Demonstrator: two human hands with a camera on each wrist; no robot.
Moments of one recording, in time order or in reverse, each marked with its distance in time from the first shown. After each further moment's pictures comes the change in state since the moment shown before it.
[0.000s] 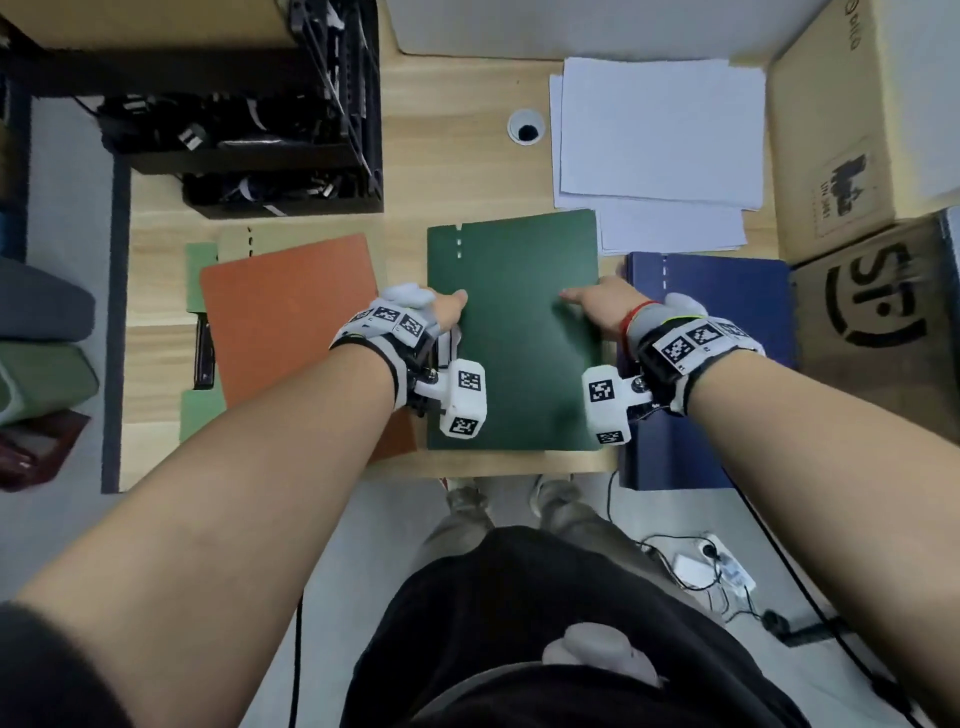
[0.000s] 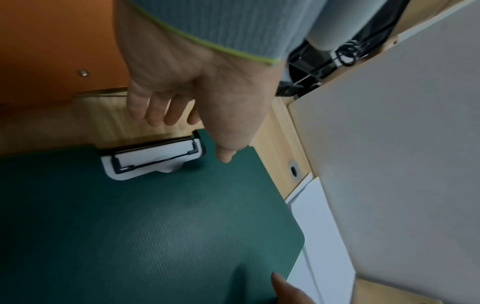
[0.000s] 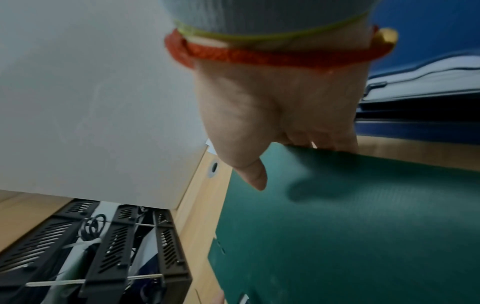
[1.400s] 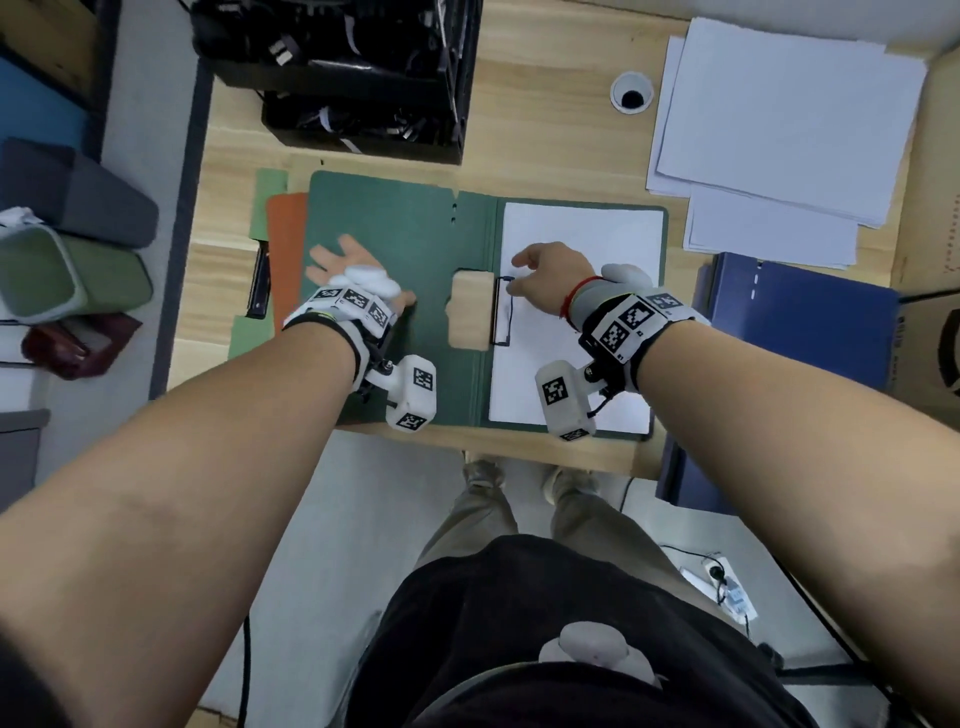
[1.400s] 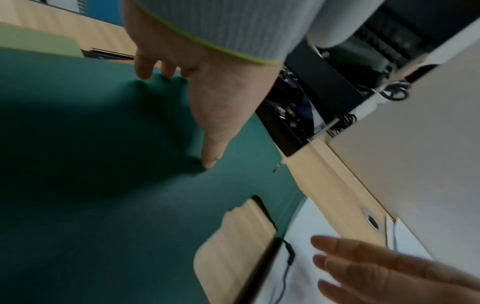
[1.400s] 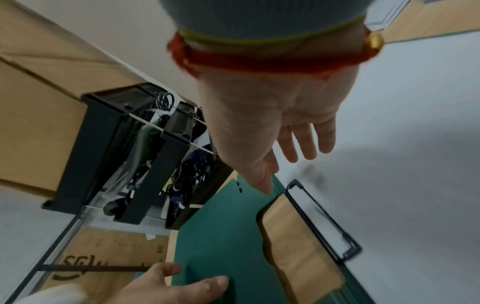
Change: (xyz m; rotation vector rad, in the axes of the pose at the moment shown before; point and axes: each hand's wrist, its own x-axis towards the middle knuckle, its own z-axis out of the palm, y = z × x) left_hand 0.023 -0.111 -0.047 0.271 0.577 -0.295; right_hand 0.028 -0.061 0.106 -0.427 -0.077 -0.312
